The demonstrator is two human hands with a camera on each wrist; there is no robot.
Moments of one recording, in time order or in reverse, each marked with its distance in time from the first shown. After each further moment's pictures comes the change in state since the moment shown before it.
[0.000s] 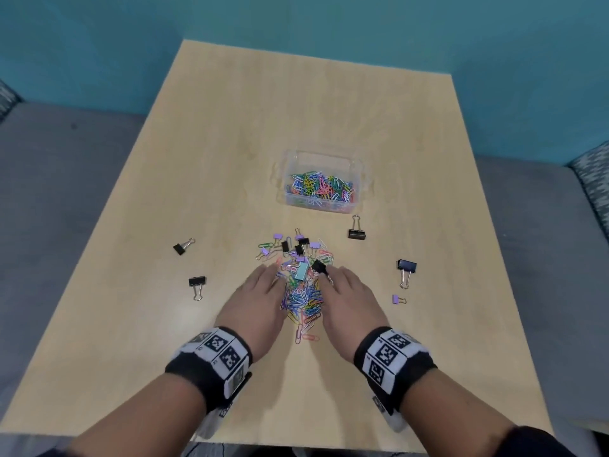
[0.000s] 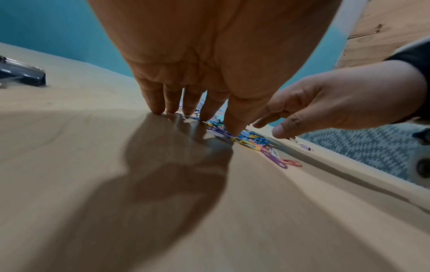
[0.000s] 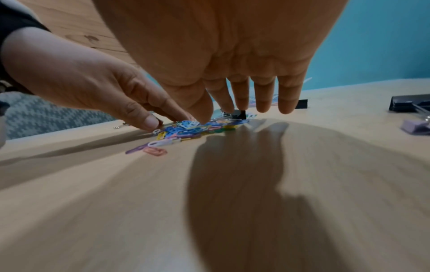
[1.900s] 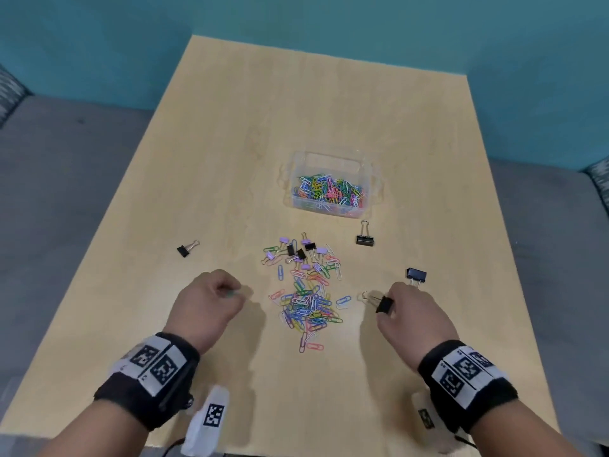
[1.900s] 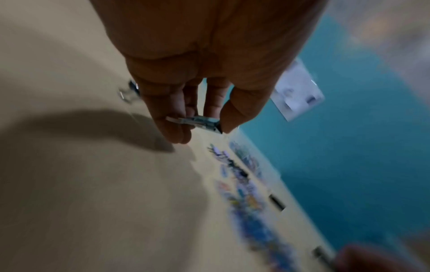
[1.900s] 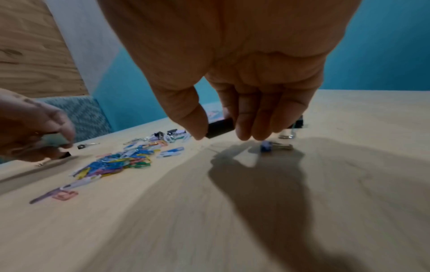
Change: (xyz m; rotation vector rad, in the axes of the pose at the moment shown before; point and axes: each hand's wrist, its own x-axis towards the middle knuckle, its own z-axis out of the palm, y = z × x) left_hand -0.020 -0.039 -0.045 -0.846 0.150 -0.635; right_hand -0.018 0.065 -0.028 0.200 -0.061 0.410
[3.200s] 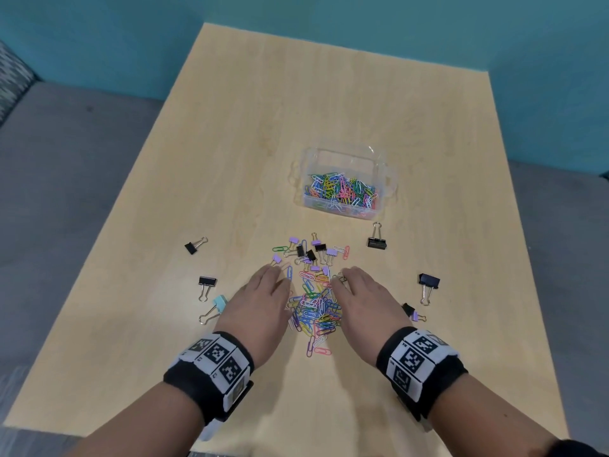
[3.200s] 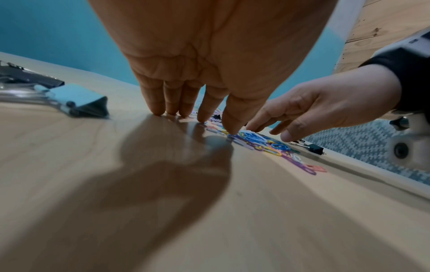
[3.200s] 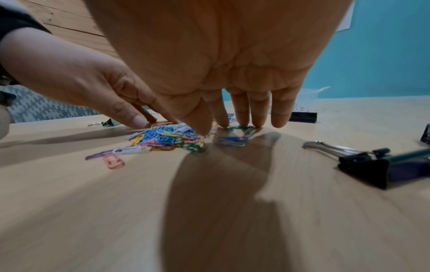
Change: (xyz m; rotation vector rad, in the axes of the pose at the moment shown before) left_hand 0.014 -0.012 0.054 0.841 -0.090 0.639; right_hand 0.024 -0.056 0.033 -0.327 -0.004 -0.521
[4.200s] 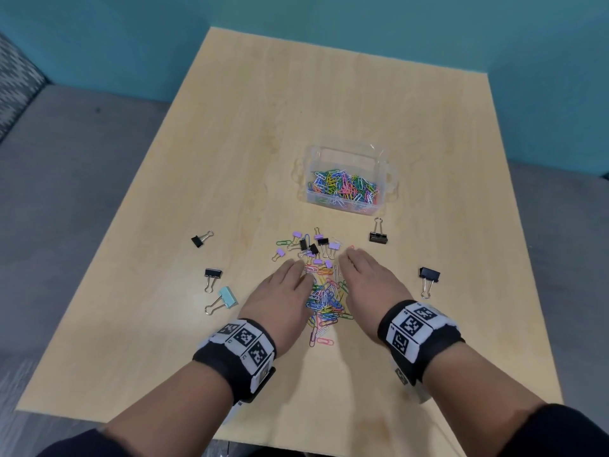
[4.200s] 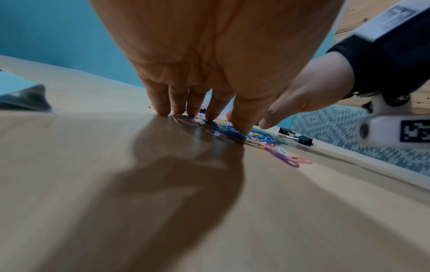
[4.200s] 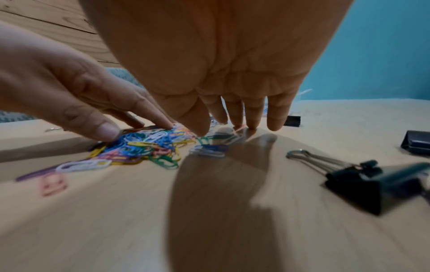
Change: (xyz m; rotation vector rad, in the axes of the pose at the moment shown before) left_hand 0.008 0.024 0.005 0.042 -0.012 0.077; right_hand 0.011 0.008 -0.015 0.052 -0.050 0.023
